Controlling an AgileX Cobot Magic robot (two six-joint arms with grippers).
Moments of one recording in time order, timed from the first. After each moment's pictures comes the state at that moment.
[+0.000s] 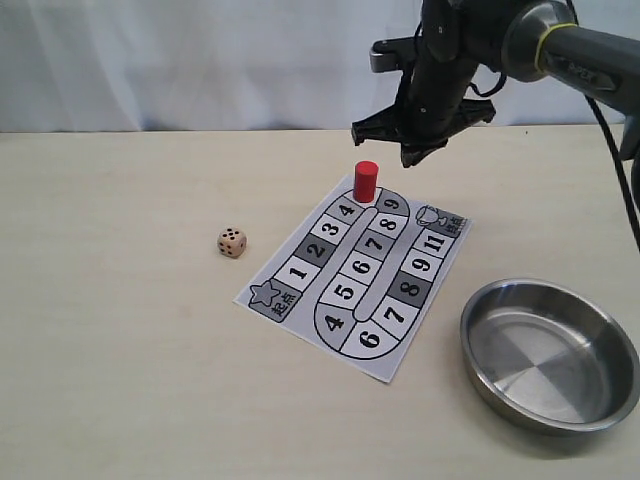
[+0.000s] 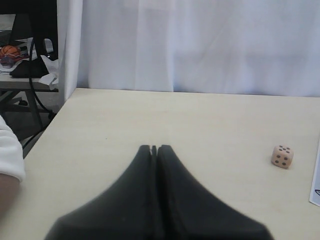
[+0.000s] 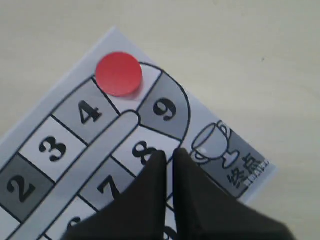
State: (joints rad) left arm 0.02 0.00 0.00 0.04 0.24 -0.06; right arm 0.32 2.28 -2.06 -0.14 1.07 0.19
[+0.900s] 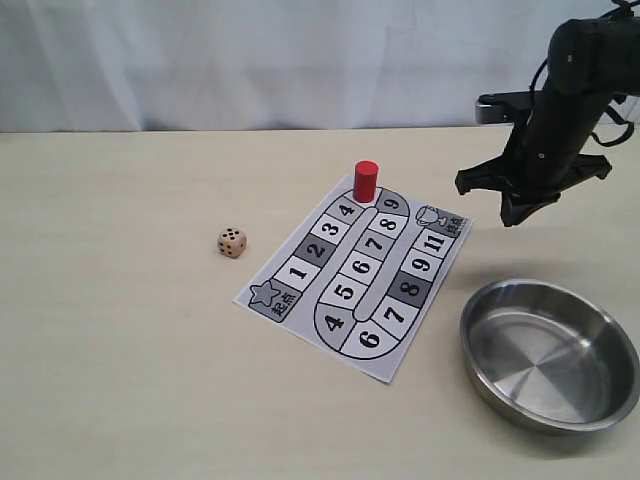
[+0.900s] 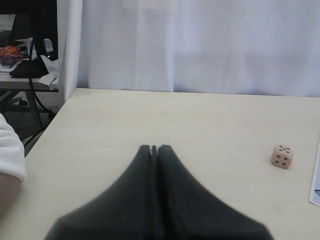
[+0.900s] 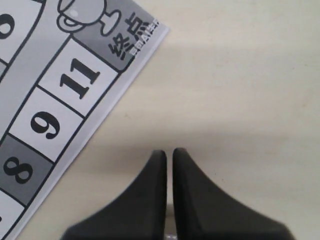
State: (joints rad) left arm 0.02 0.00 0.00 0.04 0.24 -0.06; right arm 0.10 2.06 -1.59 -0.06 1.01 0.04
